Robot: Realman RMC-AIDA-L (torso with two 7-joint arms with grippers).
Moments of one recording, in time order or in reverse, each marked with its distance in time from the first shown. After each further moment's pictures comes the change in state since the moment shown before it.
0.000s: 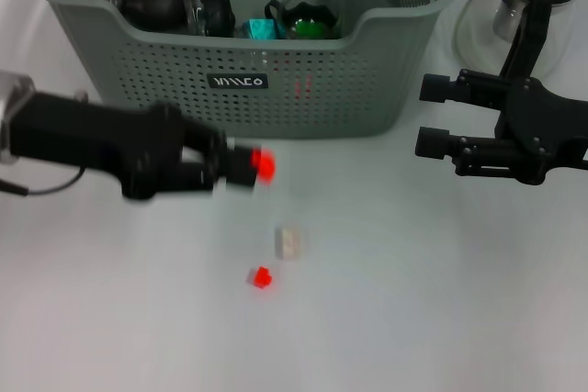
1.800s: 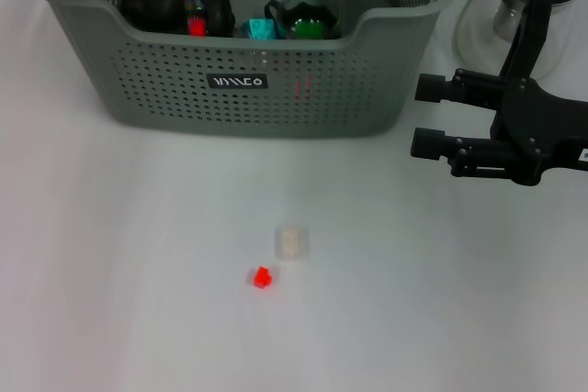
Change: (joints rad) left arm -0.350 -0.062 0.154 0.247 0.721 -0.776 -0.811; right arm 0.003 0.007 0.000 -0.001 0.000 -0.001 -0.007
